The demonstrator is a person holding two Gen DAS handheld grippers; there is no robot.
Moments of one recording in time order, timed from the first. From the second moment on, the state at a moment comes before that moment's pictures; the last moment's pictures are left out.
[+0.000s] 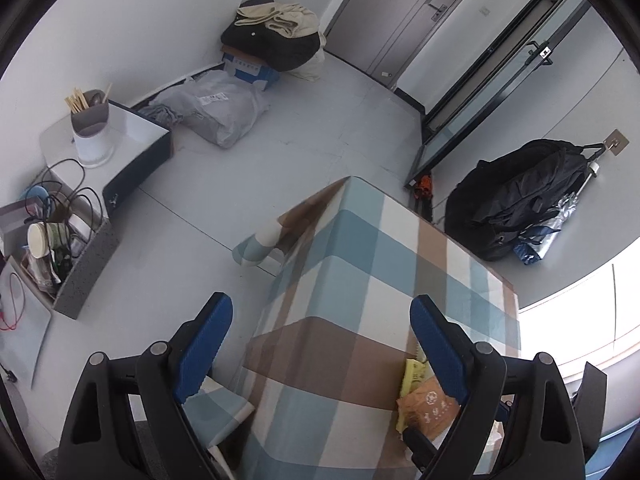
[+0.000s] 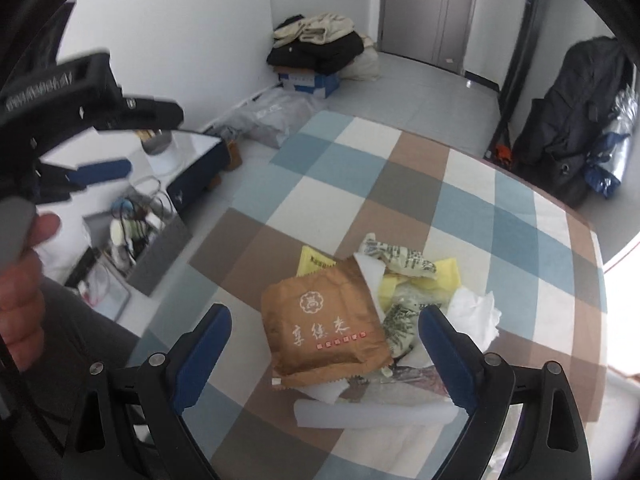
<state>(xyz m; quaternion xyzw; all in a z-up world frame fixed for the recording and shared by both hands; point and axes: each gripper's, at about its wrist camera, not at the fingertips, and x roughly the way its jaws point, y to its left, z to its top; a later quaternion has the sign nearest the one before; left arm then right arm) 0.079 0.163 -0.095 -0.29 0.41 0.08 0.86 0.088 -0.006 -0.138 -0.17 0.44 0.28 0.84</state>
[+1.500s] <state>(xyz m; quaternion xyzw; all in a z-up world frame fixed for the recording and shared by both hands) 0.097 0.024 -0.078 -0.10 0.48 -0.07 0.87 0.069 -0.206 -0.095 0.01 0.37 0.22 0.90</state>
